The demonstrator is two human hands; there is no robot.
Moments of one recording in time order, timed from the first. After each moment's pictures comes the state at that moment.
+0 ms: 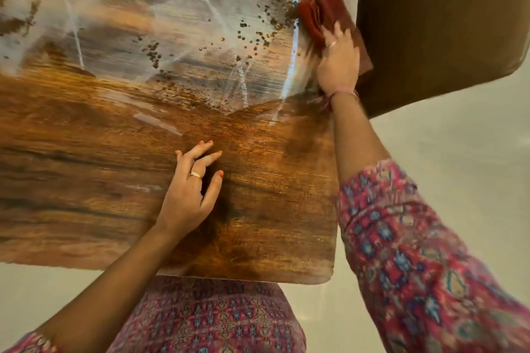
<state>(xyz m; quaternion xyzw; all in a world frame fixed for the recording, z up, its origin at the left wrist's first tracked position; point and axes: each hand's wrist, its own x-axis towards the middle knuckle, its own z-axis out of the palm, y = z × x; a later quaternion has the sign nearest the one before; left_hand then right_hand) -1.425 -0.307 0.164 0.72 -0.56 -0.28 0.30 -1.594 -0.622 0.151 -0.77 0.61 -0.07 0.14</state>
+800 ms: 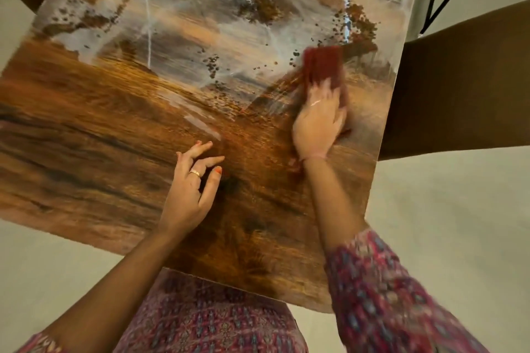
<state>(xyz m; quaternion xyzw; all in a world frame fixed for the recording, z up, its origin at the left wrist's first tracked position) -1.392 -0.288 0.176 0.77 -0.43 -0.28 0.38 -1.514 -0.508 0.144 -0.77 0.62 -0.08 0.11</state>
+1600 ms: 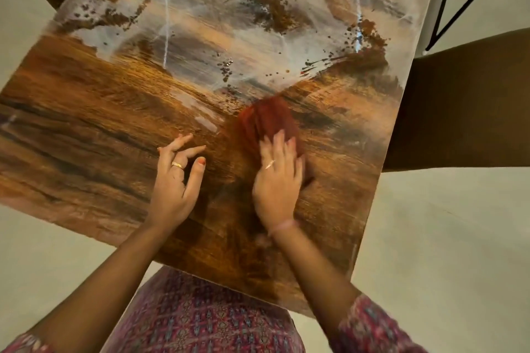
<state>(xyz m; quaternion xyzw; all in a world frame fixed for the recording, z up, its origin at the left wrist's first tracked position) -1.368 -0.280 0.182 0.80 -0.37 -0.23 0.41 -1.517 -0.398 0.152 -0.84 0.52 -0.10 0.12</state>
